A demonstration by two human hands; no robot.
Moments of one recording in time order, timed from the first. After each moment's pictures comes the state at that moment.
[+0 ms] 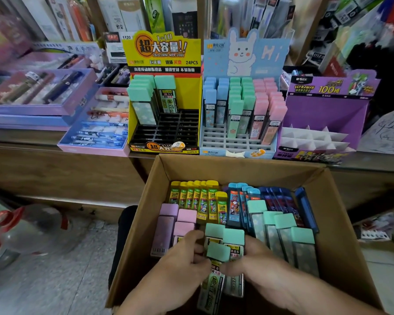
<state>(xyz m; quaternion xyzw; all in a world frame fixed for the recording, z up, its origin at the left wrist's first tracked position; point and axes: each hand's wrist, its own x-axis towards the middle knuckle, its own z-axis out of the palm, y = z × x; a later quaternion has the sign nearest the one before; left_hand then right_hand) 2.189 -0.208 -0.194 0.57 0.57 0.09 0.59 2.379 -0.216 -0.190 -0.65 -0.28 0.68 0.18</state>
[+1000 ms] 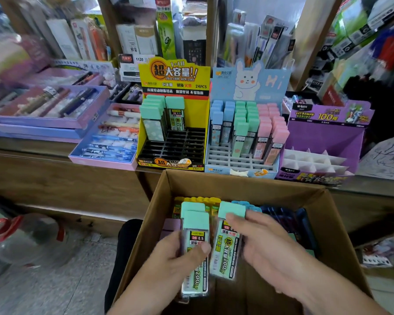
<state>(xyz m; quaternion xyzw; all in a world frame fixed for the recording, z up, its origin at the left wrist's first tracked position) 2.173 -0.194 -0.159 0.45 0.49 0.28 0.69 2.376 -0.180 -0.123 -0.48 -0.24 0.74 0.40</state>
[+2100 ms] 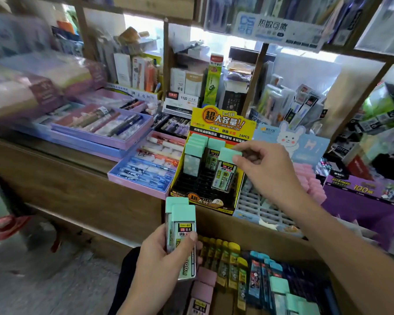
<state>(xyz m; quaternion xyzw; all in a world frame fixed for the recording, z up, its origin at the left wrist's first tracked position) 2.134 -0.158 -0.136 0.39 0.52 0.56 0.52 2.328 -0.014 -0.033 -0.53 -0.72 0.21 0.41</state>
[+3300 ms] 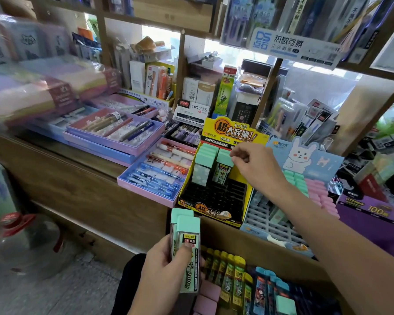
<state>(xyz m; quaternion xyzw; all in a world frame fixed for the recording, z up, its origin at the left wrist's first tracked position) 2.129 -0.155 -0.141 0.36 0.52 0.56 0.53 2.303 0.052 -0.043 -0.53 -0.78 0.11 0.31</state>
